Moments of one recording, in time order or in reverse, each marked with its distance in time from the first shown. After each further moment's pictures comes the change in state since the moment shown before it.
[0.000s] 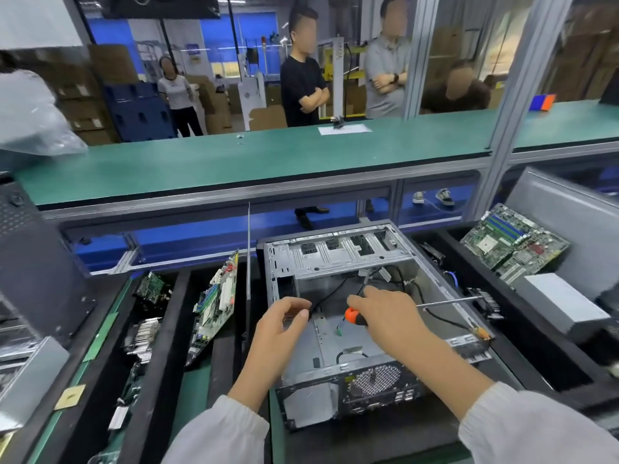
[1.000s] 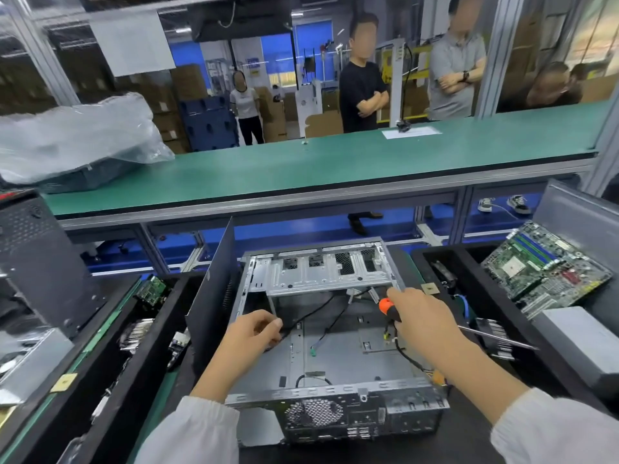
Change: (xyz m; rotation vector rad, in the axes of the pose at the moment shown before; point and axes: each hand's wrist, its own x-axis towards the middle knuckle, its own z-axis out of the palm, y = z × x) left_hand -0.017 -0.045 -0.157 0.233 0.065 -0.260; right_hand 0.044 -0.071 -0.005 0.140 -0.032 0.078
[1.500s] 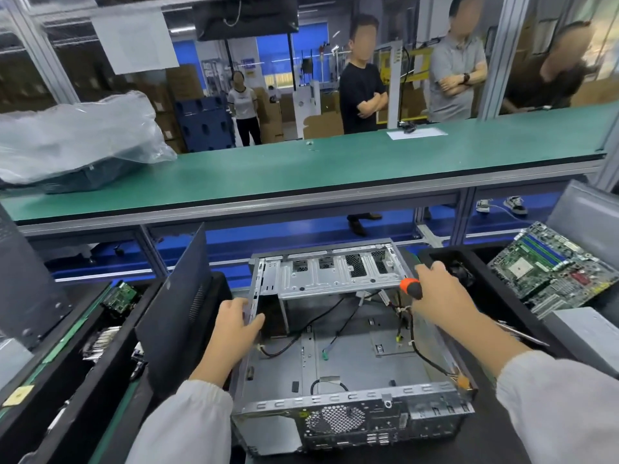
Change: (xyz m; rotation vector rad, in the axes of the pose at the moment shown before) left_hand 0.042 -0.042 -0.040 0.274 0.146 -0.072; right_hand 0.043 0.003 0.001 0.152 0.082 0.200
